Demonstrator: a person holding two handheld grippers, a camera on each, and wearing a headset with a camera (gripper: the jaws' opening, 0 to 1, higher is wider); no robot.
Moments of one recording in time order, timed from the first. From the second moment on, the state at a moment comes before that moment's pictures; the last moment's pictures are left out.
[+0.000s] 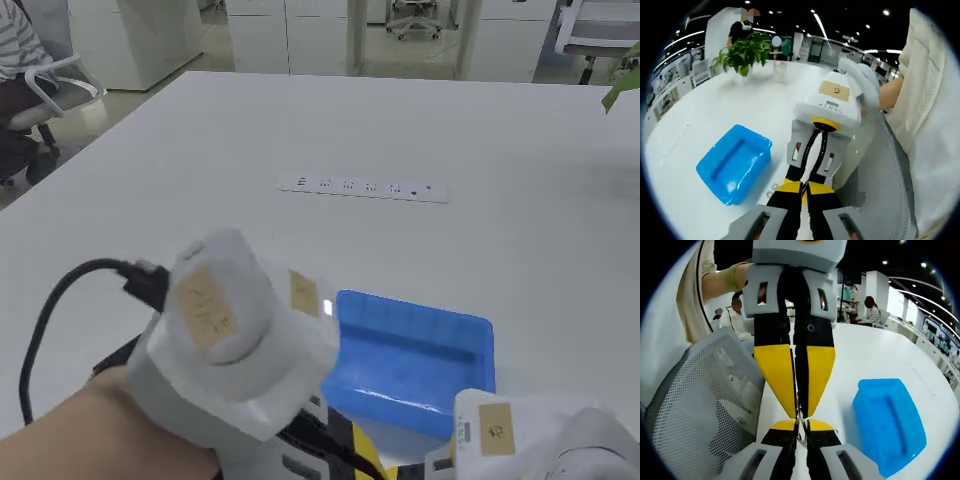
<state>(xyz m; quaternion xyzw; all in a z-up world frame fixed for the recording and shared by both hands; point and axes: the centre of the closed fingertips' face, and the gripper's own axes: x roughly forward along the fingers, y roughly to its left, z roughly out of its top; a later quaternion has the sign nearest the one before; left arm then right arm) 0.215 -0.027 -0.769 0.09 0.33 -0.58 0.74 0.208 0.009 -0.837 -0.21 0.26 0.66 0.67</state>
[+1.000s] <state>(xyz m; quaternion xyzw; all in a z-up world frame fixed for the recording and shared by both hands) 0.213 0.053 -0.766 -0.01 0.21 -0.30 0.93 0.237 -0.005 -0.831 0.04 0.34 0.58 0.74</state>
